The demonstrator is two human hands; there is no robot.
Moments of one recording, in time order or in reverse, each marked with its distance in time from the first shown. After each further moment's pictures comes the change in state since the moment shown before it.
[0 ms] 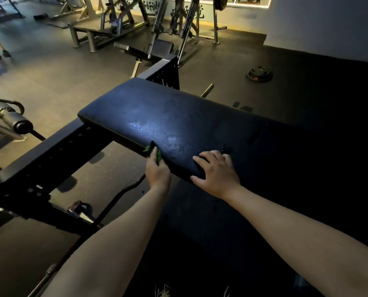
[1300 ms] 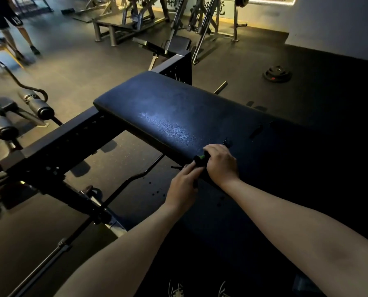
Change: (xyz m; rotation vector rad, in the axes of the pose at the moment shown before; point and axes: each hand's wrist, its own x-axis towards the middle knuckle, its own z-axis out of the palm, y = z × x) left_hand -0.118 0.012 0.004 0.546 -0.351 0.513; right_hand -0.005 0.001 -0.012 0.370 0.134 0.168
